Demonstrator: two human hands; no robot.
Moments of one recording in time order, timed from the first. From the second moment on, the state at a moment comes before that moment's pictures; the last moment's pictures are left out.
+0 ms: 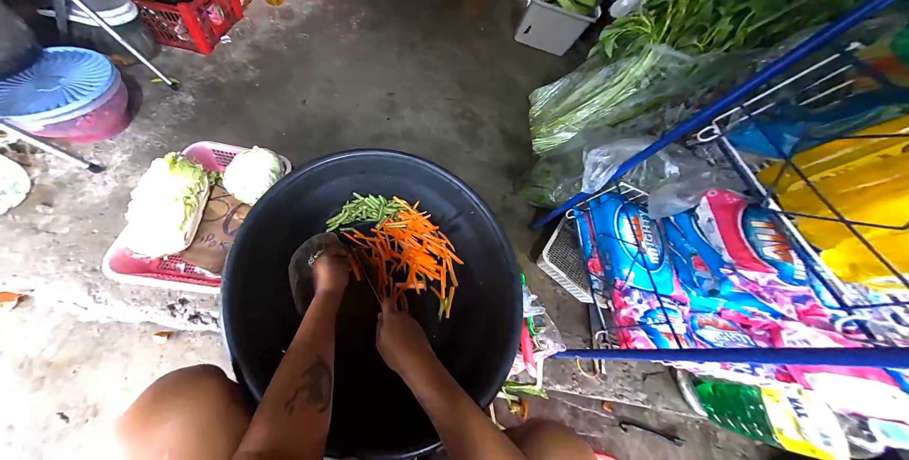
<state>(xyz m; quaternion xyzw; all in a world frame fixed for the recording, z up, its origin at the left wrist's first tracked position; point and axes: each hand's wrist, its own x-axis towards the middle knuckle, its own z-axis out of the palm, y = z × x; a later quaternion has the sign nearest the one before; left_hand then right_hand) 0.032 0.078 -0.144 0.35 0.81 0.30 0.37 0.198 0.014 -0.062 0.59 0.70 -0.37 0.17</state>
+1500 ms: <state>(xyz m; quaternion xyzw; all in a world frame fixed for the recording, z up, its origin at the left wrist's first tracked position) 0.138 0.112 -0.110 0.63 0.66 0.10 0.40 0.335 0.052 0.040 0.72 0.55 -0.43 0.00</state>
